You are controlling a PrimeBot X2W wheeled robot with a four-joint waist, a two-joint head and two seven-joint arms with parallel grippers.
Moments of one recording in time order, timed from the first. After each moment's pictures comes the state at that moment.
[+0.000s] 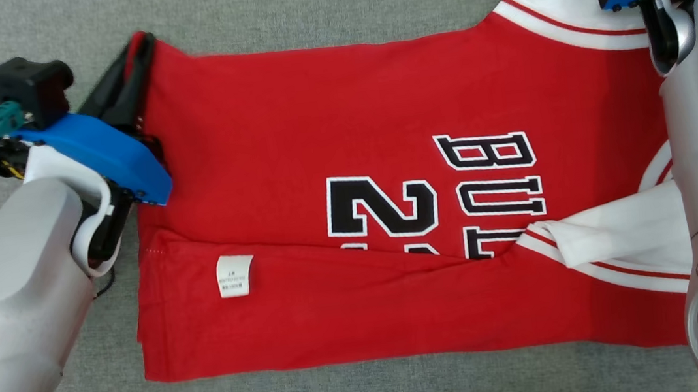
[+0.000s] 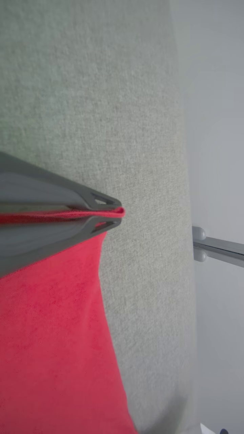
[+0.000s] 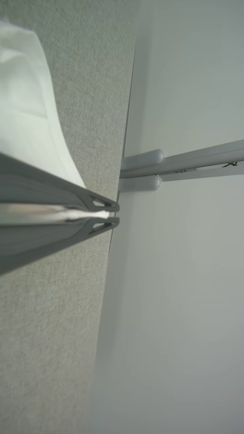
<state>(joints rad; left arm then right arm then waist) -1.01 0.47 -0.97 0.71 -0.99 -0.13 -0.26 -1.18 -0.05 -0.33 0.87 -0.31 0.13 -0.07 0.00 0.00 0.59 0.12</state>
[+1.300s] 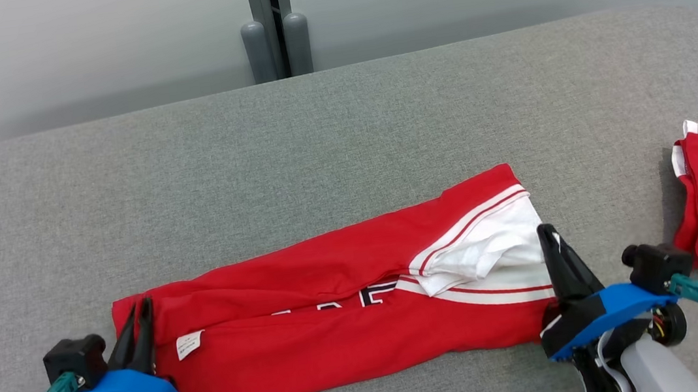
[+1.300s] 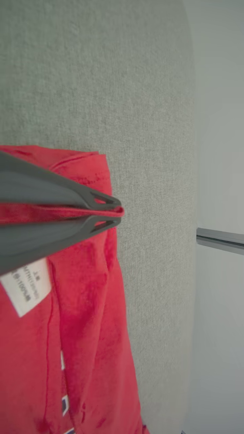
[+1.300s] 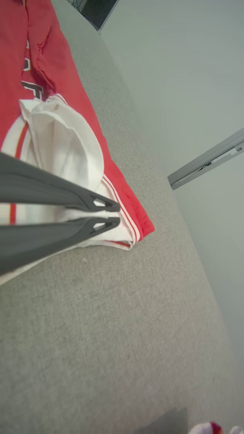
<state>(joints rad) -0.28 0.28 -0.25 0.67 -0.43 -0.13 -0.26 -0.31 -0.05 0.12 0.59 0.48 0.13 -0.26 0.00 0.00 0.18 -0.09</state>
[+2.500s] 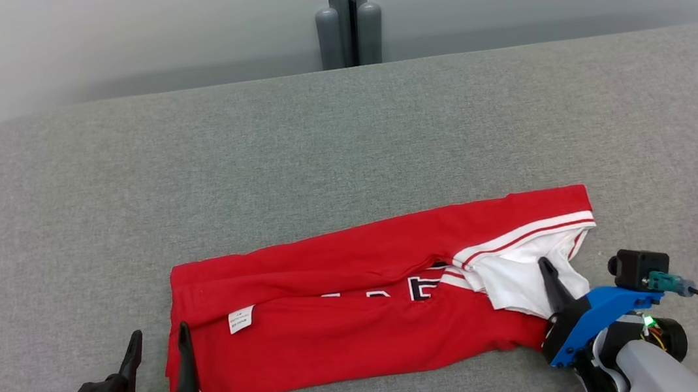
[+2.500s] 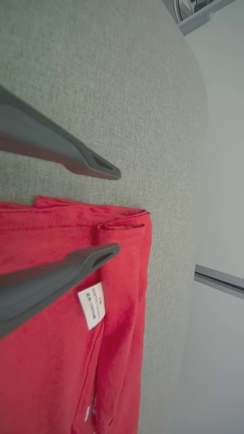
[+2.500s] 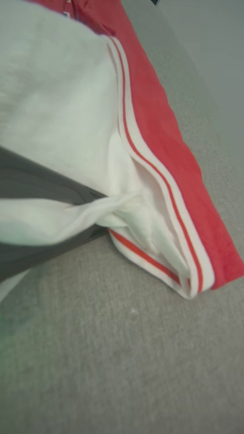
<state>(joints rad) -0.10 0.13 -0.04 0.50 -0.24 -0.13 -0.26 -0.45 -0.08 0.23 0.98 0.56 0.12 -0.23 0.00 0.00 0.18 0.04</state>
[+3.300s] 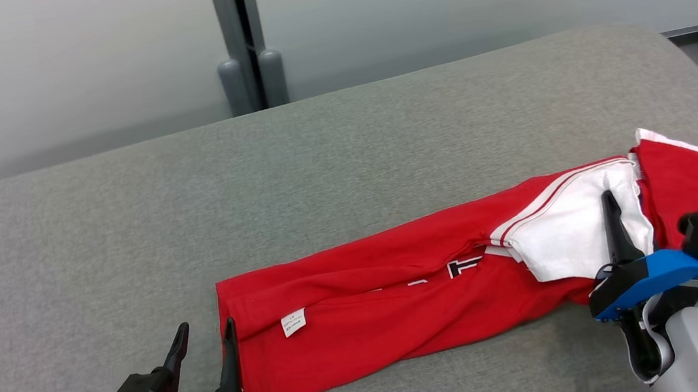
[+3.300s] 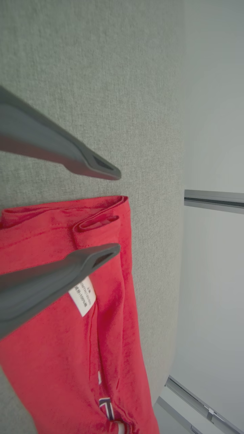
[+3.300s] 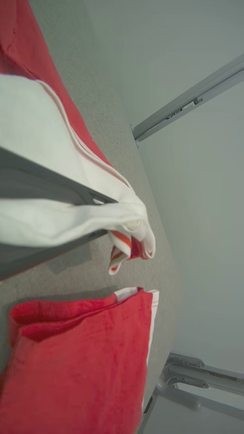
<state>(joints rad) -0.10 0.09 -0.14 0.49 -0.25 -0.13 -0.26 -0.39 -0.05 -0.13 0.68 0.26 0.13 -0.26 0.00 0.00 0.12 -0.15</state>
